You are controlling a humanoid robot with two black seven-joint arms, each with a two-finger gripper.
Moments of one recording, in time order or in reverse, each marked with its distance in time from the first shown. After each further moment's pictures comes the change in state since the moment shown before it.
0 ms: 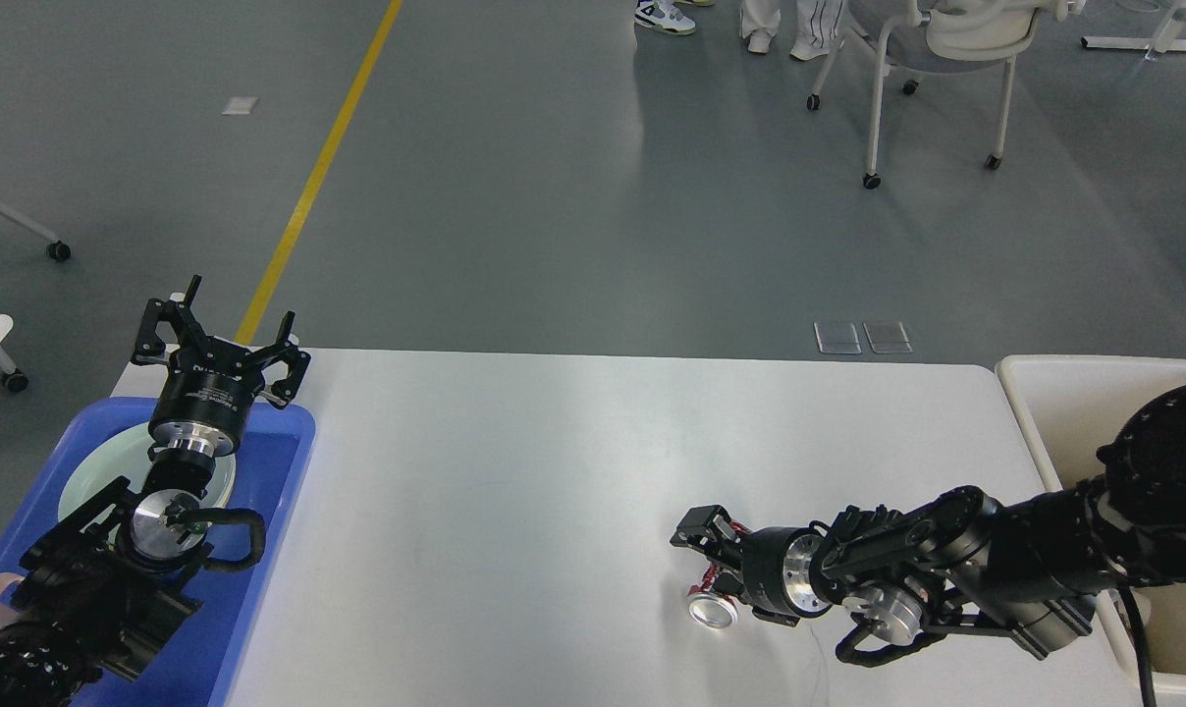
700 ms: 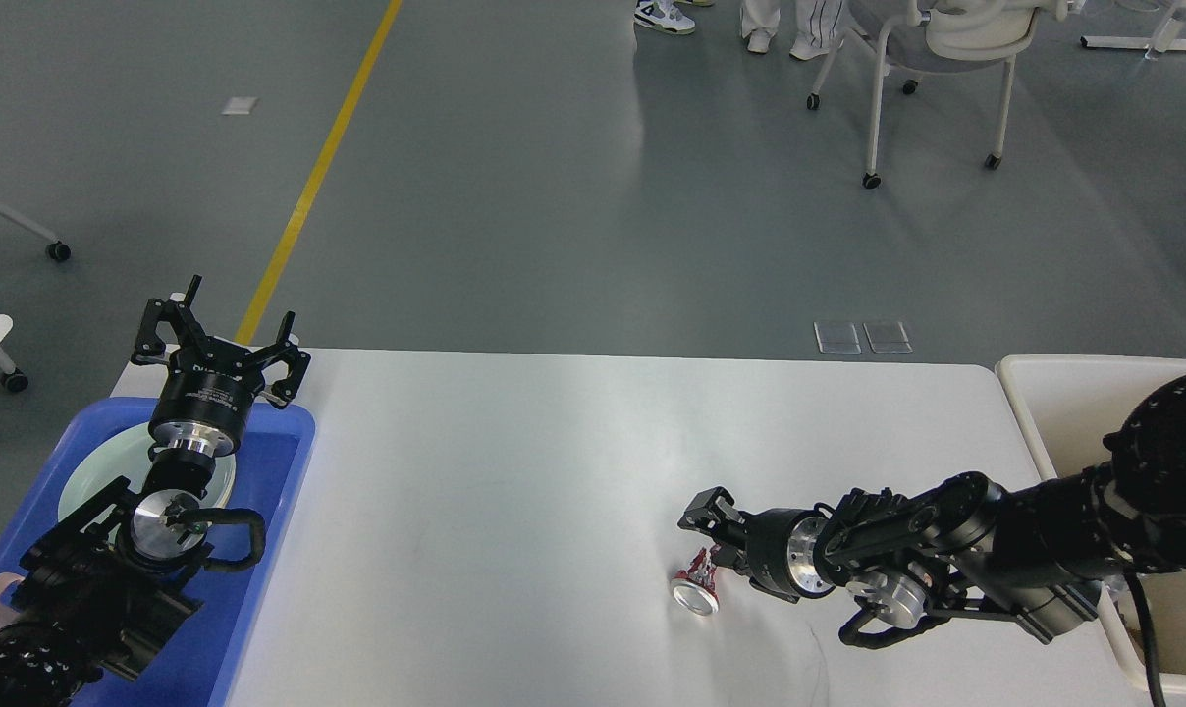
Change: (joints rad) left arm 0.000 0.000 0.000 0.000 -0.001 0.000 0.000; right arm 0.045 -0.026 -0.010 0.001 -0.002 -0.015 0.006
